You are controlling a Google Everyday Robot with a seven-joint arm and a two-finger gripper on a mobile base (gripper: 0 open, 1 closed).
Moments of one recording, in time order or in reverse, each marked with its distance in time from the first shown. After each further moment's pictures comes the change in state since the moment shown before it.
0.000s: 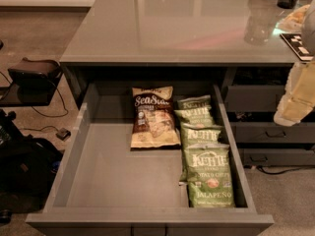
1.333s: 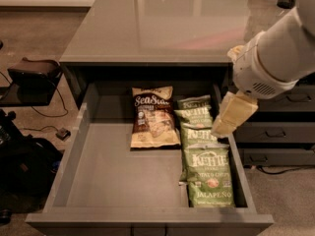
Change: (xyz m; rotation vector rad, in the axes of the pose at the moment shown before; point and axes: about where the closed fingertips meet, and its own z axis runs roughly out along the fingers) arm -0.055 0.009 0.097 0.046 -0.129 0.023
